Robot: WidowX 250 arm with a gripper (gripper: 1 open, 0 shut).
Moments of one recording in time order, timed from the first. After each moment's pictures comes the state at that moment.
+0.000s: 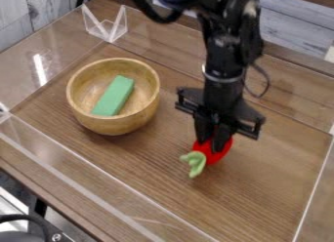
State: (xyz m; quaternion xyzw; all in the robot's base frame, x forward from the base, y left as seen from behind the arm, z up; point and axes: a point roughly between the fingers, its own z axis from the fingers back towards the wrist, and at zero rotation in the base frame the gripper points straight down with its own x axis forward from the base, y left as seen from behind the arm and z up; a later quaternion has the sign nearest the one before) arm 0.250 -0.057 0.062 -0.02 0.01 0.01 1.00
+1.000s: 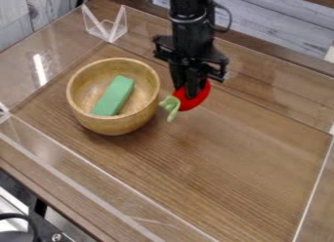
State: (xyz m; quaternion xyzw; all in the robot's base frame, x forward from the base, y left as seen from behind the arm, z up) arm 0.292 0.018 0.073 -0.04 -0.02 -0.02 1.00
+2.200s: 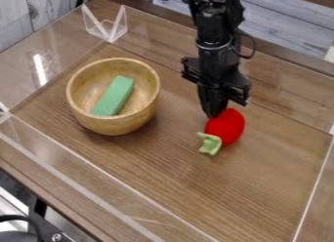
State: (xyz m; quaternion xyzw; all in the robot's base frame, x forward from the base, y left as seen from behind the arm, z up) arm 0.305 -0.020 0.046 -0.06 -0.02 -0.08 0.99
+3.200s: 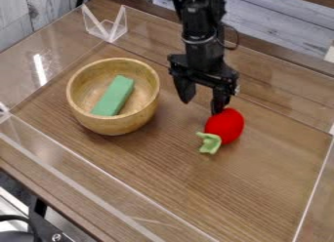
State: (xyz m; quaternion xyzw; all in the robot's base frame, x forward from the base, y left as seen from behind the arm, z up) arm 0.314 -0.010 0.038 -0.06 -0.02 -0.02 1.00
